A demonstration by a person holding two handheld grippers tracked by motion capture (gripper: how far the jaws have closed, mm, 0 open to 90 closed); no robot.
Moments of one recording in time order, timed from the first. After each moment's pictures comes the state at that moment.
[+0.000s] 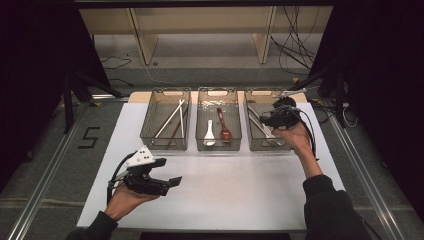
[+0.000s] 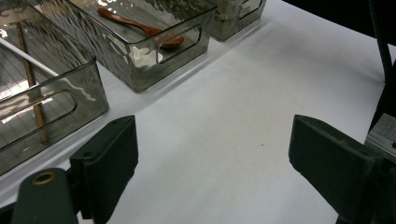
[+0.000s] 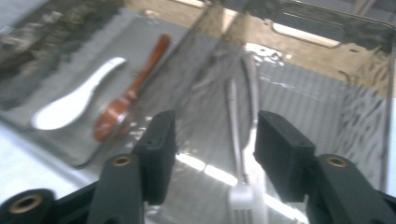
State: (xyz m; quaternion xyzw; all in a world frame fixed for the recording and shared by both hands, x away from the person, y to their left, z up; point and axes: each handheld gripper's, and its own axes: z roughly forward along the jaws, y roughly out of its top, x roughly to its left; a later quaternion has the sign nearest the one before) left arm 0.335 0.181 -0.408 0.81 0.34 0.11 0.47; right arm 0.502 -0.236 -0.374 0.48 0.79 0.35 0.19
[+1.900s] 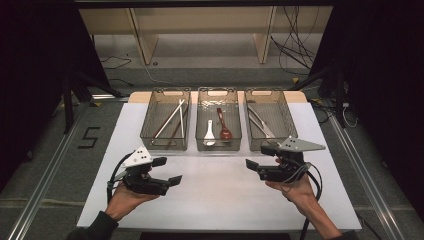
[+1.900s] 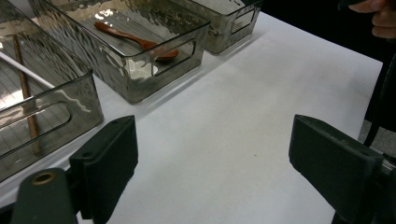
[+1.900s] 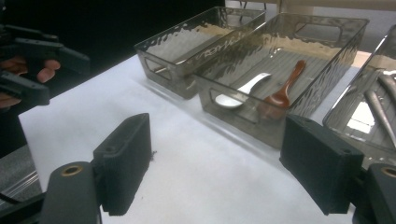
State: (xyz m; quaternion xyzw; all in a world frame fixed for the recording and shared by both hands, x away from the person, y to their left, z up) left arm 0.334 0.183 -0.406 0.80 0.33 0.11 0.50; right arm 0.346 -0.218 -0.386 0.36 0.77 0.52 0.13
